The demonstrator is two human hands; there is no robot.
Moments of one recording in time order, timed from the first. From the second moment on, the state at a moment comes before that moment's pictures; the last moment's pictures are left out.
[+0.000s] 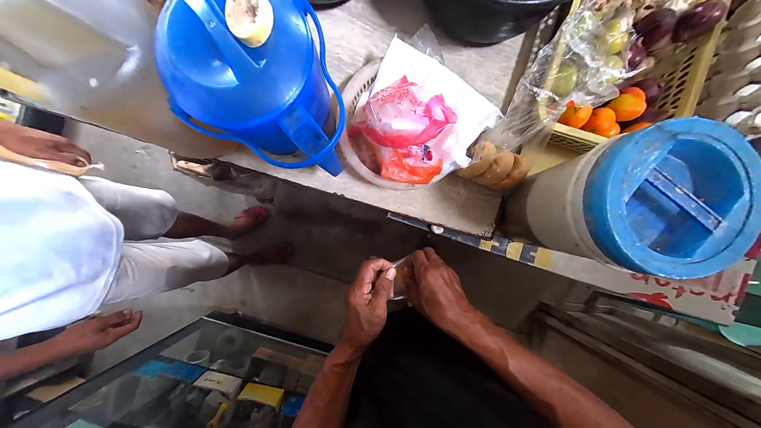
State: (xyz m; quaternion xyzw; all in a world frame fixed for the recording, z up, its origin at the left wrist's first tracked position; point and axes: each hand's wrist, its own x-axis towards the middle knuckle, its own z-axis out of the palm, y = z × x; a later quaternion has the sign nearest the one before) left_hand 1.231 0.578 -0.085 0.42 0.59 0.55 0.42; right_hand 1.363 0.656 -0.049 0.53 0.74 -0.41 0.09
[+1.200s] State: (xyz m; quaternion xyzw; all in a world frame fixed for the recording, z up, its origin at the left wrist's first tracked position) left_hand 1.291 0.649 -0.050 0.51 0.56 0.49 0.43; right_hand 1.455 0.950 0.101 0.43 0.86 -0.18 0.20
